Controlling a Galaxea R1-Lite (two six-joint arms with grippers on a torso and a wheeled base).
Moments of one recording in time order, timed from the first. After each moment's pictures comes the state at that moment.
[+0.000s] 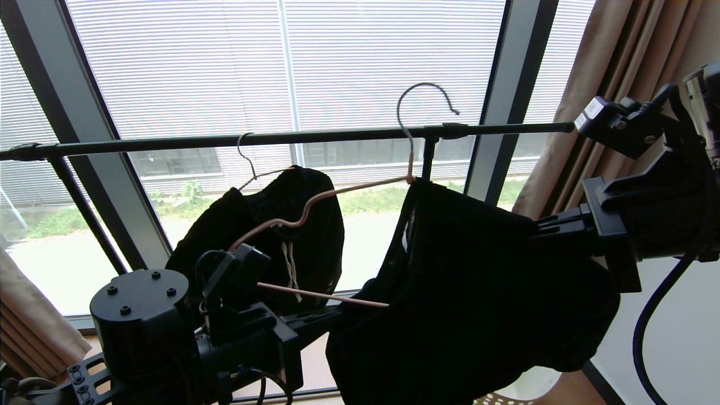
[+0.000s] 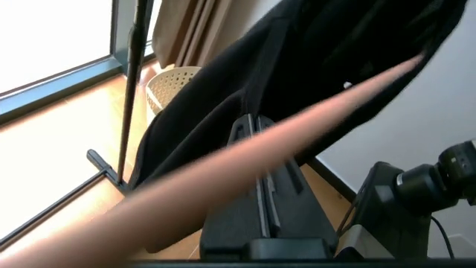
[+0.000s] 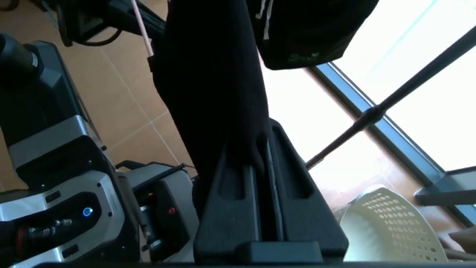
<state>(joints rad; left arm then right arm) -0.66 1.68 -0.31 -1.14 -0.30 -0.32 0.43 1.46 -1.26 0.46 0.49 -0.27</state>
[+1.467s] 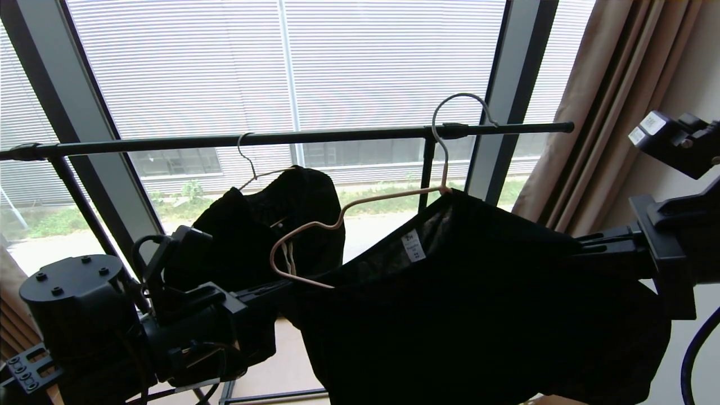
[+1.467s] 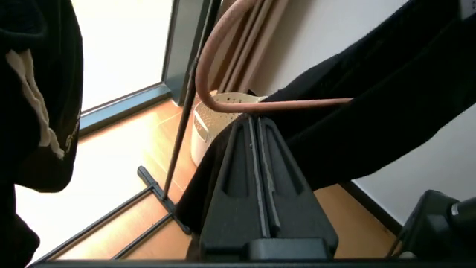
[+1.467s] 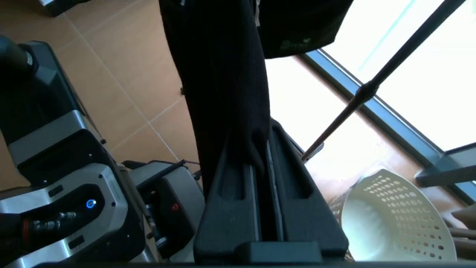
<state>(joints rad) -0.46 1.60 -0.27 -1.14 -0.31 -0.26 0.36 1.34 -1.14 0.45 0.51 -0.27</state>
